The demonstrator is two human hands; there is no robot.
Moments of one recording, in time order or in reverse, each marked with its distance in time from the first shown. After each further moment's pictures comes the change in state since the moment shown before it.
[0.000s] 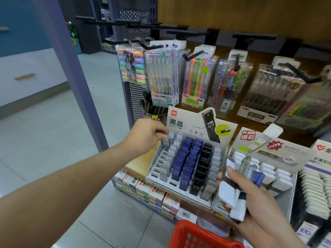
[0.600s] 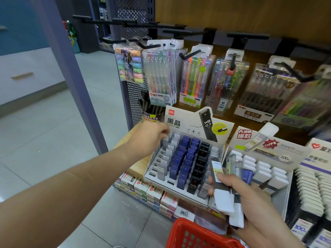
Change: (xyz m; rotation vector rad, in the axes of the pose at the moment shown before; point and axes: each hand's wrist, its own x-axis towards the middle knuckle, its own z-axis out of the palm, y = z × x) left_hand 0.007 -0.004 0.017 0.251 -0.015 0.123; right_hand -0.002 0.002 -0.004 -0.150 -0.081 0.010
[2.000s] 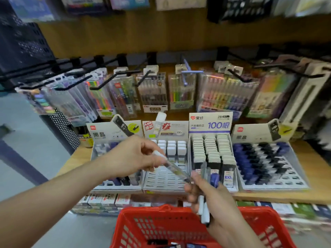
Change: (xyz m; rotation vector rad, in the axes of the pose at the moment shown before) left_hand -0.049 0.221 -0.042 -0.529 -0.542 0.098; right_hand -0.083 0.002 -0.126 0.259 0.183 -0.054
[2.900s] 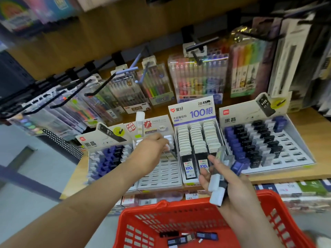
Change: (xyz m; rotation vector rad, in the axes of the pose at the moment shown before) left_hand 0.088 -0.027 0.071 0.847 0.140 0.255; right_hand 0.022 -0.018 -0.071 0.468 -0.006 -0.071
